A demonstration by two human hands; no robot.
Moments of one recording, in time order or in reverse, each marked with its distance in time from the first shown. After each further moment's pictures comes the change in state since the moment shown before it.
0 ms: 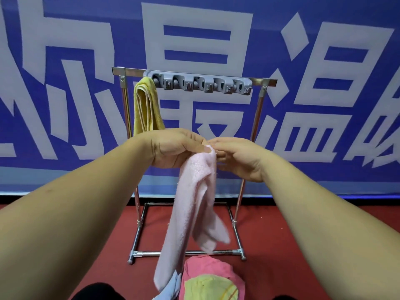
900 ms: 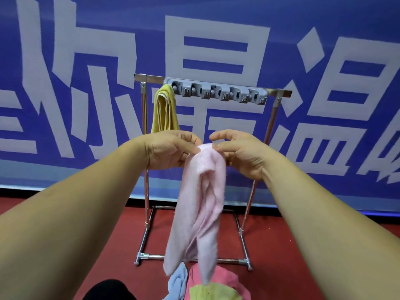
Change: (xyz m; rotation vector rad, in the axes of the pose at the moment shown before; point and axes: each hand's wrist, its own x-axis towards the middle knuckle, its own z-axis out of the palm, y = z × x) left_hand -0.045 -0.010 -0.038 -0.035 0.138 0.125; right_hand 0.003 -0.037 0.042 0.100 0.081 -0.098
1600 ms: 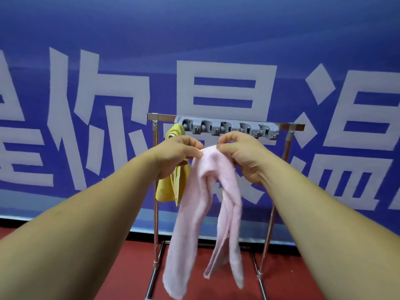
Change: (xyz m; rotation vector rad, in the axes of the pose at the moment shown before) left_hand 0.033 0.068 -0.041 0.214 0.476 0.131; right_hand 0.075 -0.072 0.005 -0.119 0.194 -0.161
